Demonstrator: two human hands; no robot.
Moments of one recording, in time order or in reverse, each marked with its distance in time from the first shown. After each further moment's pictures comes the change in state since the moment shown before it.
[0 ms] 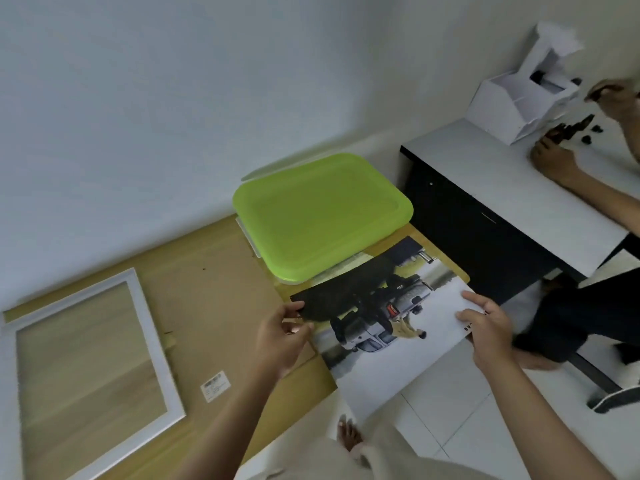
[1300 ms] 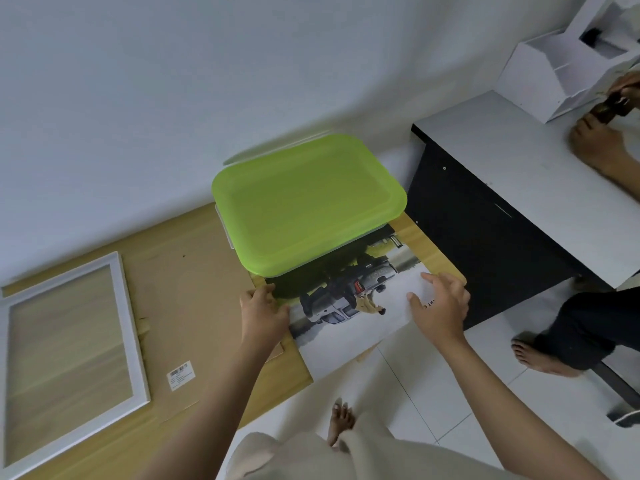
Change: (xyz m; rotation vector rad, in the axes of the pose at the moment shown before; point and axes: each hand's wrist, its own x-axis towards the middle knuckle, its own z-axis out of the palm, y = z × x) left_hand 0.044 -0.004 0.050 0.455 0.284 -0.109; right_hand 0.064 0.022 0.031 -0.853 -0.132 -0.441
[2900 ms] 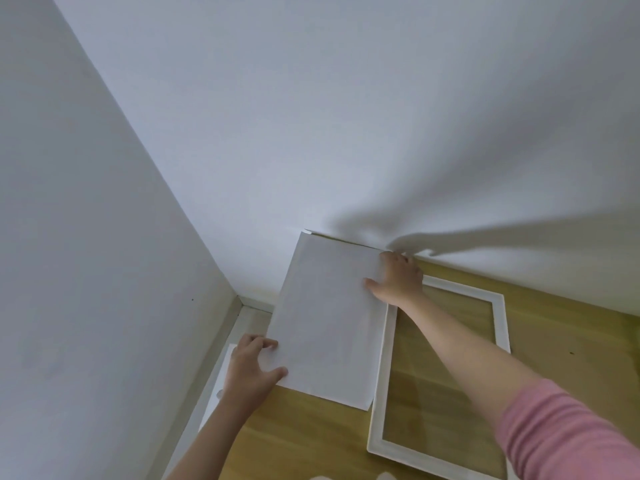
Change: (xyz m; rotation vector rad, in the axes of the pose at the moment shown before) left_hand -0.062 -0.409 -0.438 -0.138 0.392 -0.361; right_hand -0.257 -0.578 0.405 -0.516 -0.670 -0.890
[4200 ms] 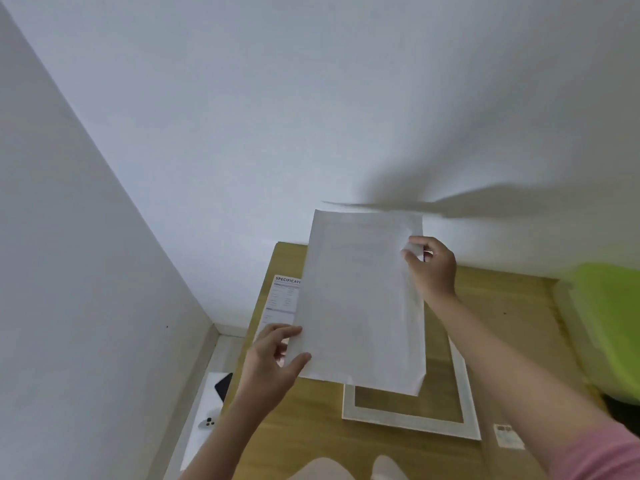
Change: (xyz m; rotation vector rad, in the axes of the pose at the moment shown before) left_hand -0.055 0.074 0.009 -0.263 -0.053 0.351; right_hand -0.087 0.071 -0.065 0.910 0.670 0.086
